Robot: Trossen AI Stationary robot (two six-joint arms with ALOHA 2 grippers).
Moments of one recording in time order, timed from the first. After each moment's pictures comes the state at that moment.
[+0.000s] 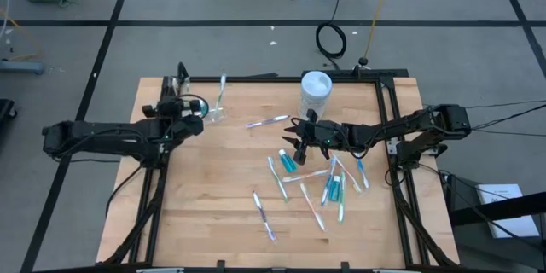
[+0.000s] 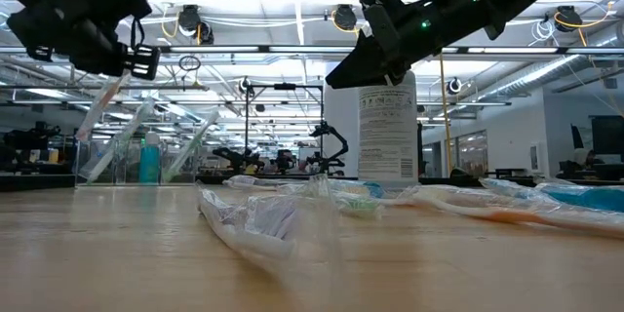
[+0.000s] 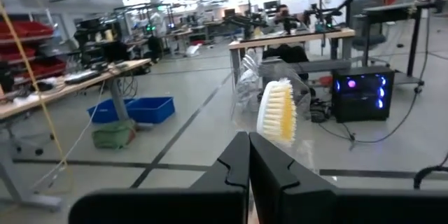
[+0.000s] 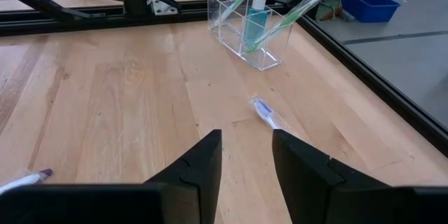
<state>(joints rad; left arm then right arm) 0.21 0.83 0.40 -0.42 -1.55 -0.77 -0.03 1.51 0.75 0.39 0.26 0.06</state>
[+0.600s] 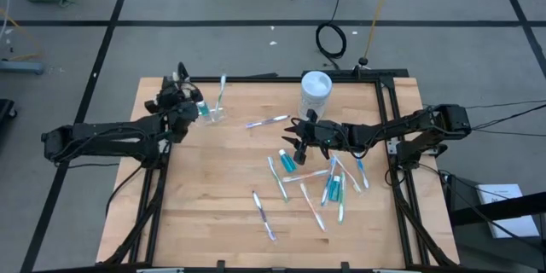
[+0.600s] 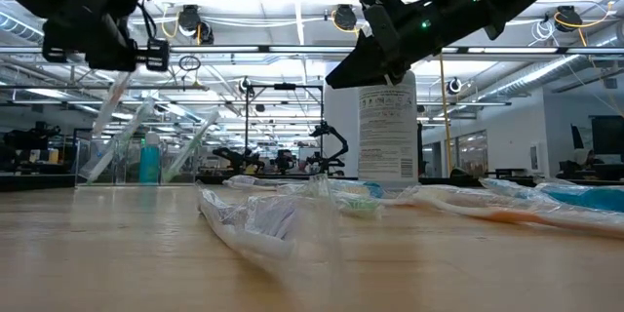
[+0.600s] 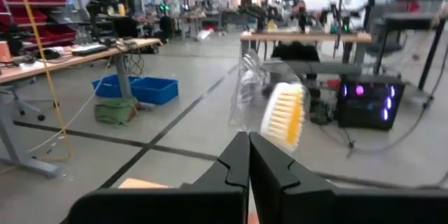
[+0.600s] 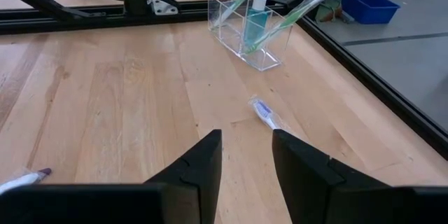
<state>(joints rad) 0.34 0.86 0.40 -0.05 -1.46 -0.53 -0.03 1.51 0.75 0.40 0.26 0.06</state>
